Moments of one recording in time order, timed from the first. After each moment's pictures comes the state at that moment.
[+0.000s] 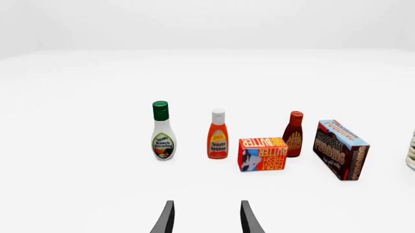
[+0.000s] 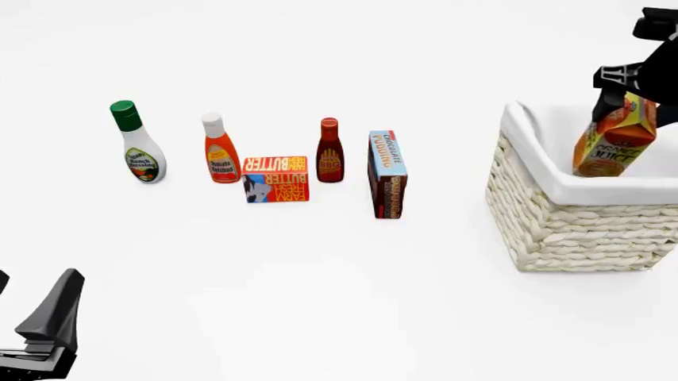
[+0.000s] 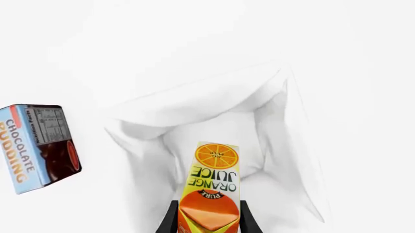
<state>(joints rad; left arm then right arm) -0.03 0.00 -0.01 0.01 0.00 -0.23 1.76 -1.82 1.22 0.04</state>
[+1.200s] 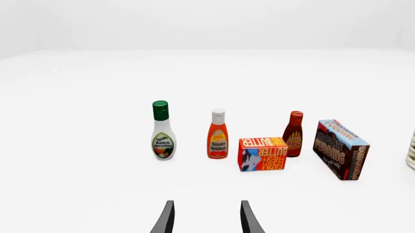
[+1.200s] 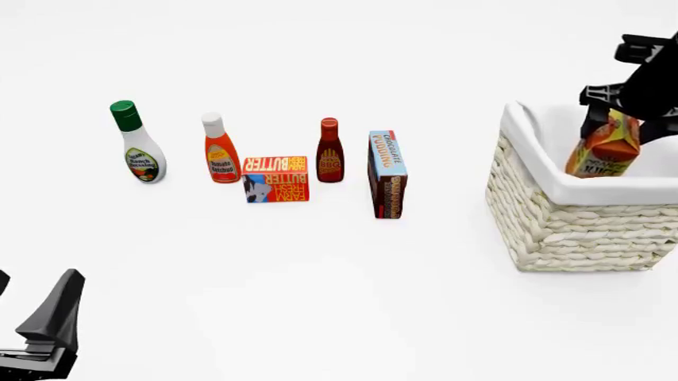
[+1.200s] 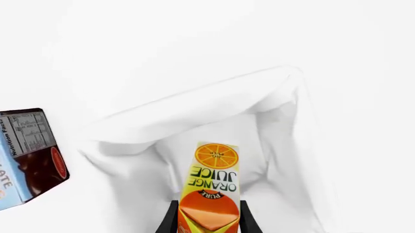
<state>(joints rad) -0.03 0.00 -0.01 0.01 0.00 -0.24 1.87 -1.86 1.22 0.05</state>
